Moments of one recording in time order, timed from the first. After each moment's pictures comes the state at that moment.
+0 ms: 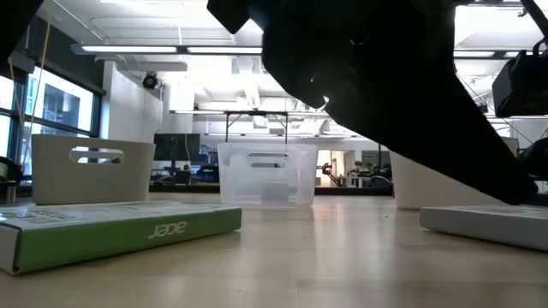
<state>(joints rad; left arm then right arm) -0.26 2.32 1.72 -0.21 0.03 0.15 0.73 1.49 0.54 -0.11 0.18 1.08</state>
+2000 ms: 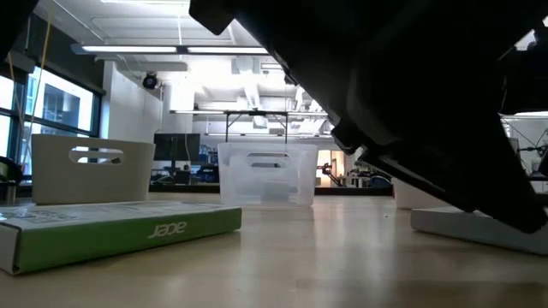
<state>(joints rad) -0.30 2.37 1.72 -0.17 -0.22 -0.13 0.76 1.49 0.54 -0.03 0.26 1.30</state>
